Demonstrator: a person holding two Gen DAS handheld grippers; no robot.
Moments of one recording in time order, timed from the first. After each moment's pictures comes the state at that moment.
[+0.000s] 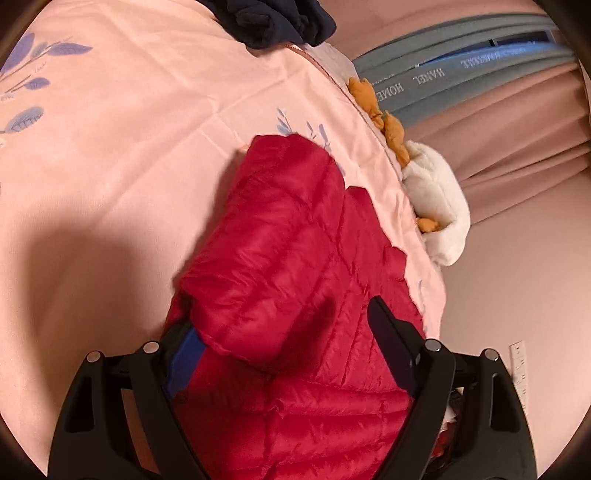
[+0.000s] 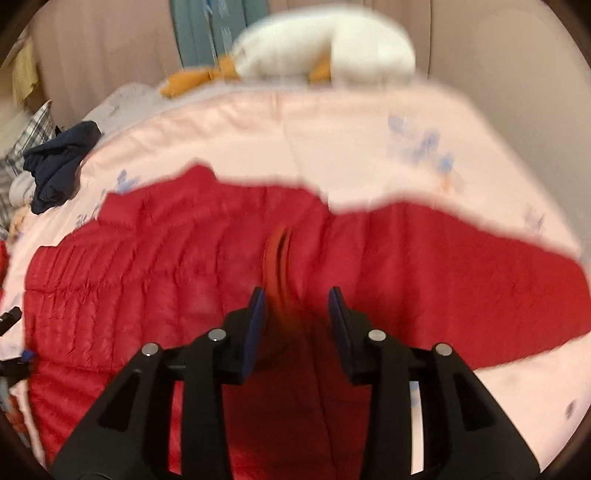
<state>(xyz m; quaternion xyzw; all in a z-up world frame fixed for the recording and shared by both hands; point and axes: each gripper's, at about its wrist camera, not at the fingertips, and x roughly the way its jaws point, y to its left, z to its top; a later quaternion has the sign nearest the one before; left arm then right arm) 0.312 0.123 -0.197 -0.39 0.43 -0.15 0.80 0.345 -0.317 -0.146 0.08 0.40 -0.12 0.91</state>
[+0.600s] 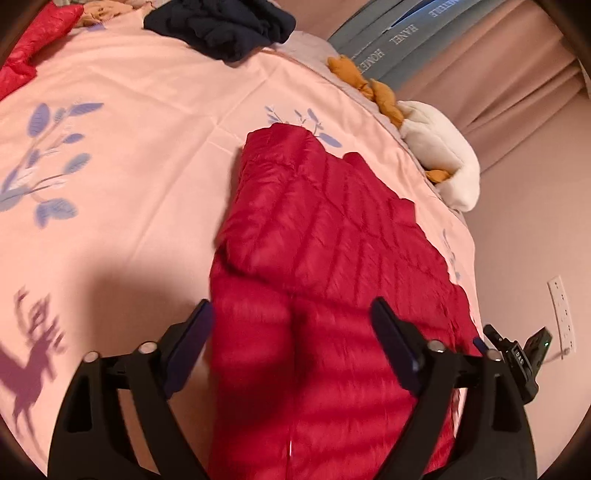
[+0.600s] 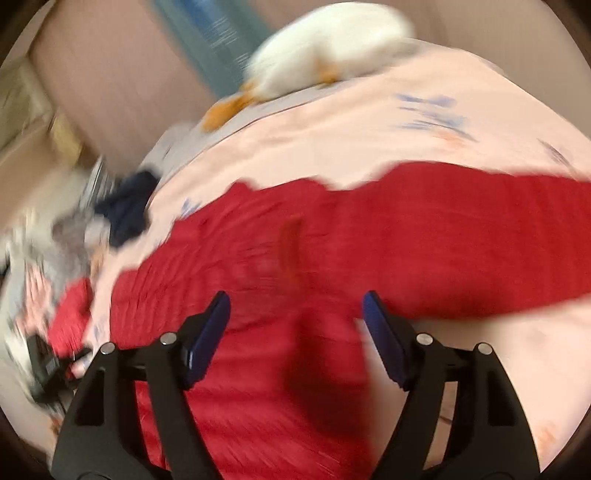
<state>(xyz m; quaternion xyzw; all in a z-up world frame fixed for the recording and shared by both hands) 0.247 0.136 -0.159 -0.27 0.45 -0.15 0.84 0.258 -0.419 -0.150 0.29 0.38 -0.02 0.88</state>
